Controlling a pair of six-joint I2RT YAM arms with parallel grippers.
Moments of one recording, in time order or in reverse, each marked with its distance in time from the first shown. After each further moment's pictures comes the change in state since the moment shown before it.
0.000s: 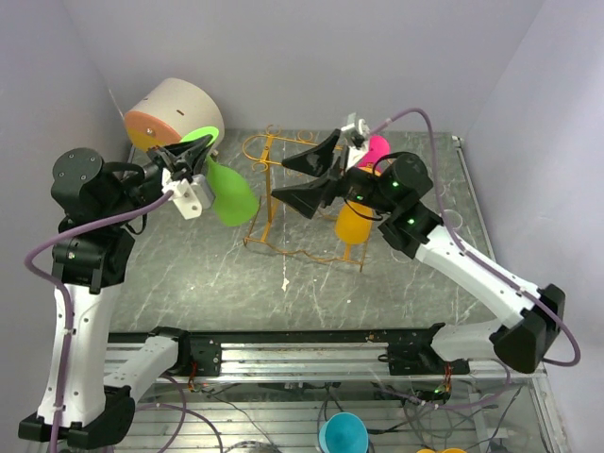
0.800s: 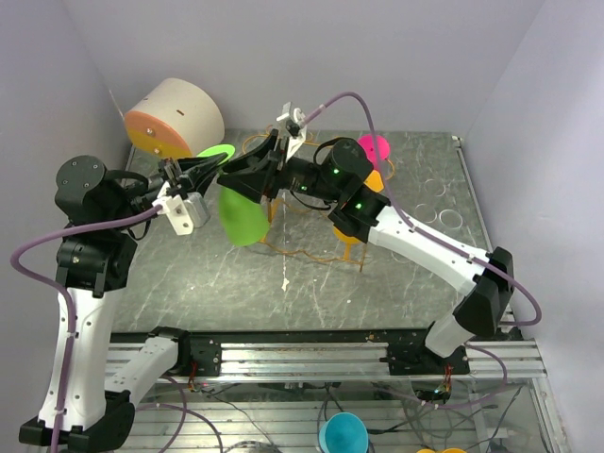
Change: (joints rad) left arm 0.000 -0.050 -0.064 0.053 0.224 -0.115; right arm 0.183 0.328 0.314 0.024 0.072 0.000
